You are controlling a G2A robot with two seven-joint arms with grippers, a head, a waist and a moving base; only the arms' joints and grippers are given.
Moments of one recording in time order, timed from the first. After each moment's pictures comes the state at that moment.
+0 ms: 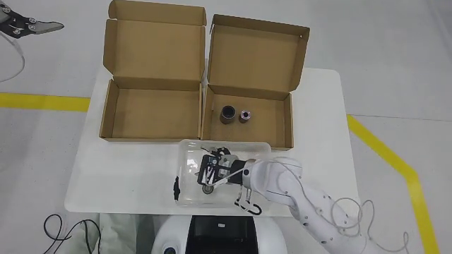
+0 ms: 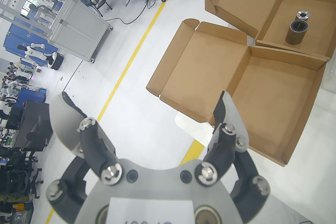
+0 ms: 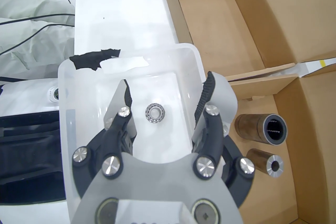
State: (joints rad) left arm 0.47 -0.15 -1.01 -1.52 0.83 -0.88 -0.12; right arm -1.22 -1.23 0.76 -1.81 -1.39 -0.59 0.46
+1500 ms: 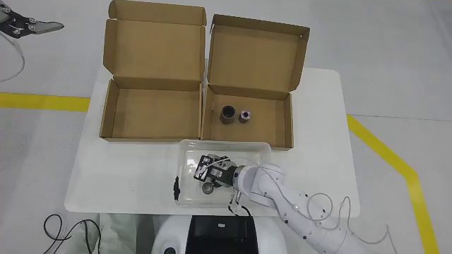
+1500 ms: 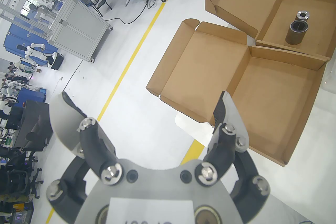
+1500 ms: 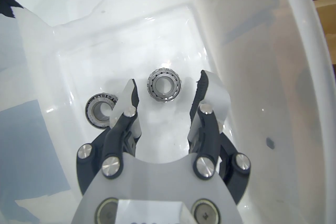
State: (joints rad) left arm 0.47 -0.15 -1.01 -1.52 0.83 -0.88 -0.12; right arm -1.17 -1.30 0.64 -1.57 -1.39 -0.39 0.56
